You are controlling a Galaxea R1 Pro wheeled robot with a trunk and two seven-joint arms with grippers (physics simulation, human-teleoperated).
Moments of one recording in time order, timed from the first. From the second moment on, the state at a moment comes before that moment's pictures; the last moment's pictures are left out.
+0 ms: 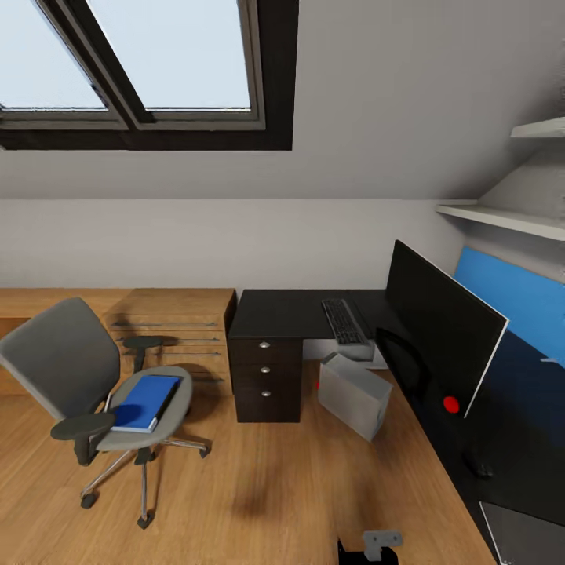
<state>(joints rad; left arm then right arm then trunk) -0.22 0.04 0.18 -0.02 0.37 -0.68 -0.11 -0.45 0.10 0.66 0.02 -0.61 -0.44 -0.10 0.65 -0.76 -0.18</state>
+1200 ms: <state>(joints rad) -0.22 0.04 0.18 -0.02 0.37 -0.68 -0.11 -0.45 0.10 0.66 0.02 -0.60 -0.44 -0.10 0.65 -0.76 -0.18</state>
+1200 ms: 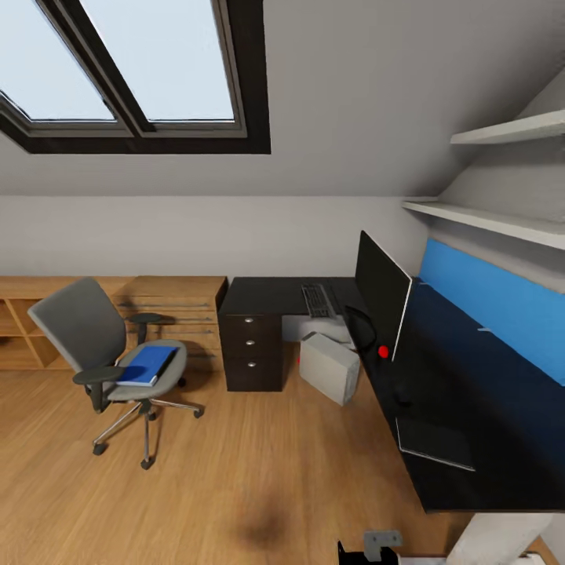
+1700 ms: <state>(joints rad) -0.22 0.04 0.18 -0.02 0.37 -0.68 -0.11 -0.45 0.10 0.66 0.02 -0.60 -0.44 -0.10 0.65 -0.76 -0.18</state>
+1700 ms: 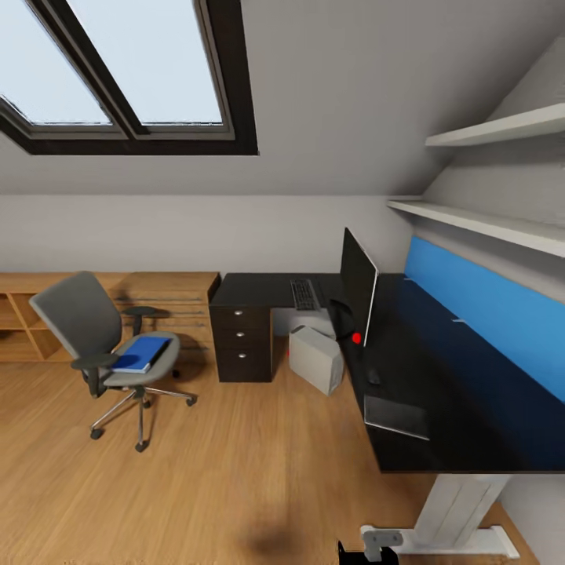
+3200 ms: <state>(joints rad) -0.22 0.04 0.17 -0.02 0.37 -0.60 -0.12 -0.46 -0.08 0.64 -0.14 -0.66 -0.20 -0.11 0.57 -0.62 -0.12</state>
